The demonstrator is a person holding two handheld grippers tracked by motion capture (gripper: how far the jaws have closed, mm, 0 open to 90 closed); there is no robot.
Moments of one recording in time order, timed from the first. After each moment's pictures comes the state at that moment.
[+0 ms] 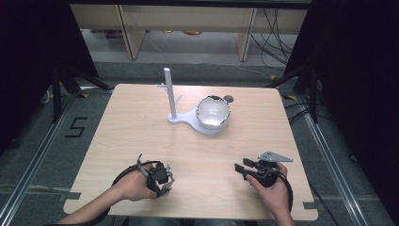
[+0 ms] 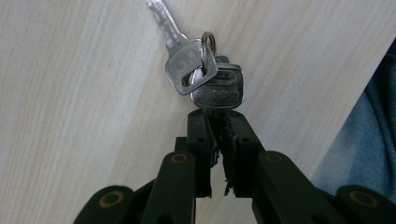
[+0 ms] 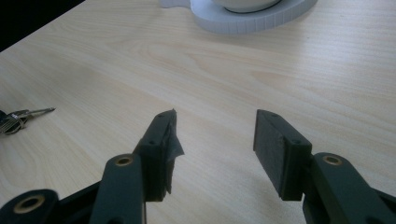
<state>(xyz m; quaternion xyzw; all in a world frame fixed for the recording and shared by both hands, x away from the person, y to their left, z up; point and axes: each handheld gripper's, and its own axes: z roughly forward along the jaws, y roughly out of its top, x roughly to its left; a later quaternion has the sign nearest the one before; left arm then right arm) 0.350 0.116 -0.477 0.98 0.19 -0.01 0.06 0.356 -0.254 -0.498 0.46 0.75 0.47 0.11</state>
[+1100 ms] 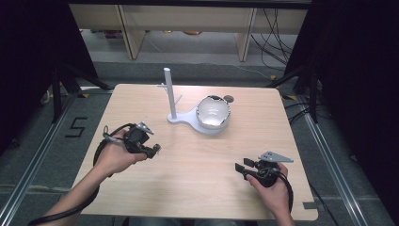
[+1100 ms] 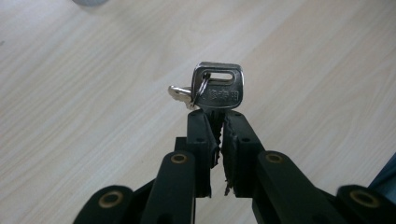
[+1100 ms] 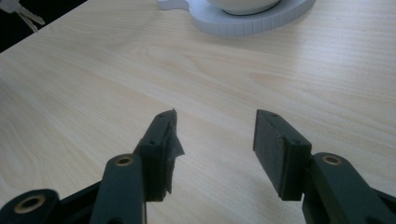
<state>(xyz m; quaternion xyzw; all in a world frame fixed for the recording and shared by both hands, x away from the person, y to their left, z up) 0.399 0.171 -0.387 0.89 0.37 0.07 0.26 0.355 -0.254 -0.498 0.45 0.74 0.48 0.12</state>
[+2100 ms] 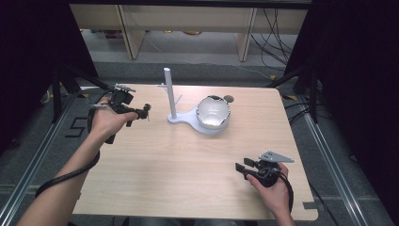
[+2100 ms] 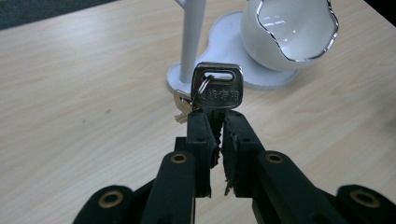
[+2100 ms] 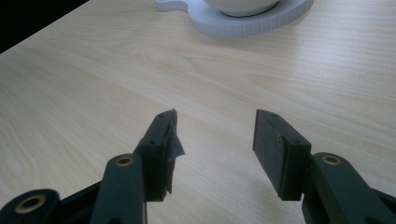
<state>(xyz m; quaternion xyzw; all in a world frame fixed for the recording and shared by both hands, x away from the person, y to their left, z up) 0.478 0.207 -0.345 0.80 0.47 0.13 0.36 0.355 -0.256 -0.497 0.46 0.74 0.47 0.12</state>
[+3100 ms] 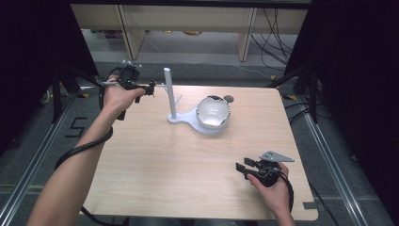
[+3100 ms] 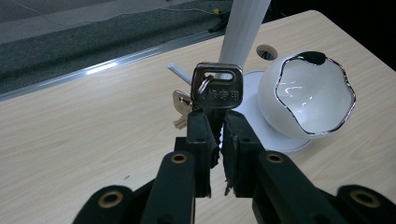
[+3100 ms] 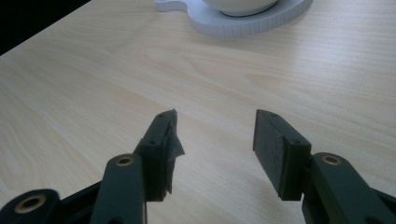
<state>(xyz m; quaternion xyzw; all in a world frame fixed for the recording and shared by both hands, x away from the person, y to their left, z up) 0.532 0.193 -0.319 0.78 0.47 0.16 0.38 0.356 -0.255 -0.499 0.47 0.74 0.48 0.11</state>
